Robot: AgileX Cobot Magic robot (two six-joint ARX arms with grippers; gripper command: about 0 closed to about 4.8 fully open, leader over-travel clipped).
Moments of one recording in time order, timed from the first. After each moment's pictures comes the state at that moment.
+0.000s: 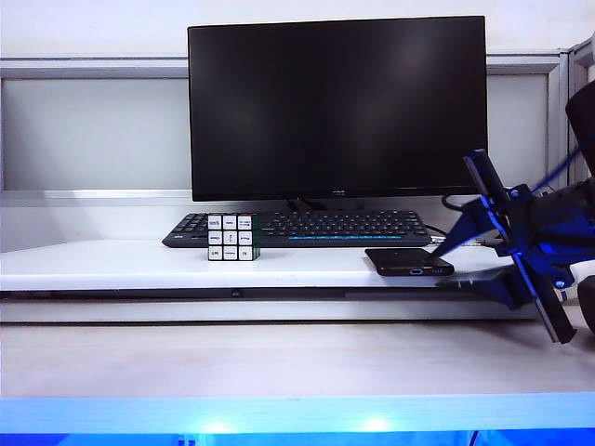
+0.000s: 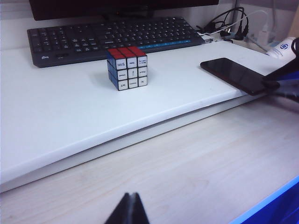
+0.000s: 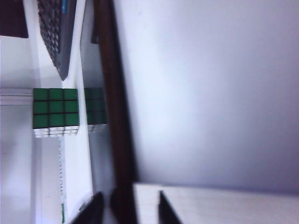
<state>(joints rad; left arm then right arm) -0.09 0.00 0.01 -0.13 0.44 0.05 0.20 1.72 0.46 0.89 -0.45 1.21</state>
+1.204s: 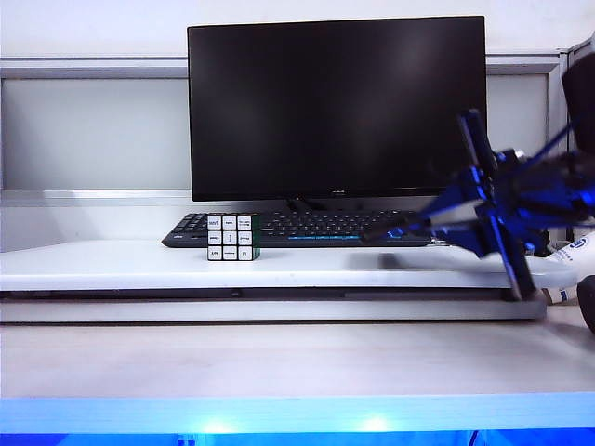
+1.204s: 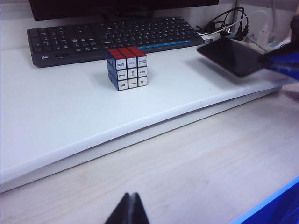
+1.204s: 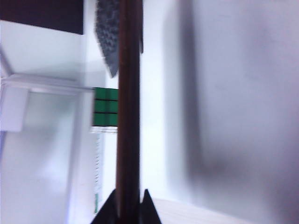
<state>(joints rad) -0.09 0.00 0.01 -0.13 0.44 0.05 0.21 1.72 0.52 1.03 -0.52 1.24</state>
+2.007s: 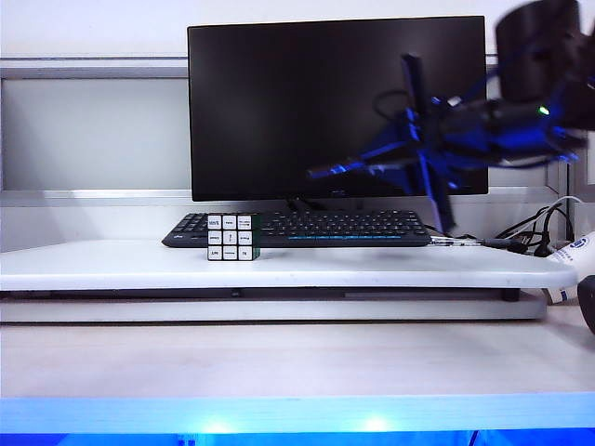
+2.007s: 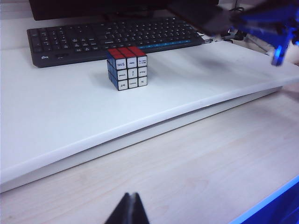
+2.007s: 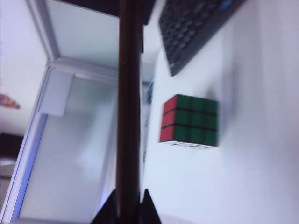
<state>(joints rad) -0.09 0.00 0.01 -0.13 0.44 0.05 0.32 1.72 0.76 0.92 -0.49 1.26</state>
